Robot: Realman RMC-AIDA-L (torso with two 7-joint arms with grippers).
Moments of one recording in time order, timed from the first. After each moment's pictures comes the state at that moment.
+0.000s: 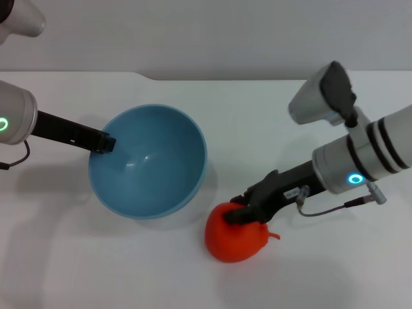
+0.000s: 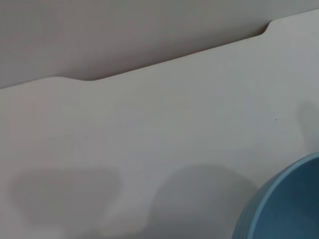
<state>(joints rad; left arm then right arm) -0.44 -2.06 1.27 1.53 2.47 1.49 -2.74 0.69 2.07 -1.43 -0.78 -2.04 -1.27 2.10</state>
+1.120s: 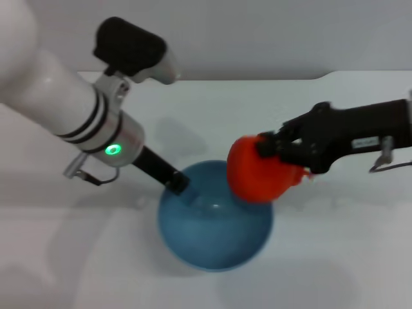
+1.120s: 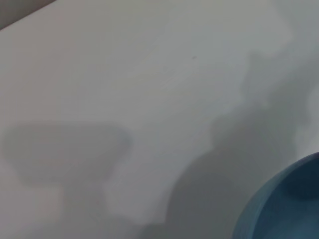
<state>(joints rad) -0.66 -2.07 1.60 1.24 2.47 1.38 -2.76 0.44 2.07 -1.16 -1.30 -1.88 -1.59 2.00</state>
